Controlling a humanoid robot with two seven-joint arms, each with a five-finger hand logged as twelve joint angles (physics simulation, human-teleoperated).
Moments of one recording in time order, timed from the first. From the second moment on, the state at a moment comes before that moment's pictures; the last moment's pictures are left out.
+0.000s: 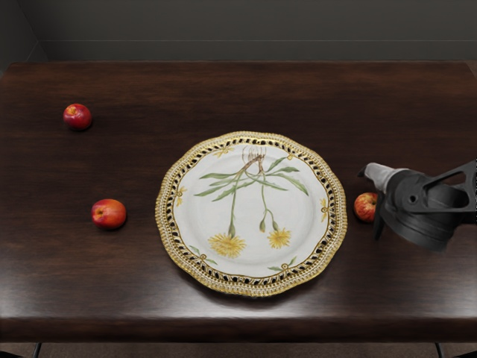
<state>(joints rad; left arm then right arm) 0.03 0.00 -0.21 -0.31 0.13 0.21 0.37 1.71 -0.47 -0.78 1.73 -0.31 -0.61 -0.61</state>
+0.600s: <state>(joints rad) 0.03 0.00 -0.21 -0.31 0.13 0.21 0.37 1.66 -0.44 -0.76 1.67 -0.30 -0.61 -0.61</state>
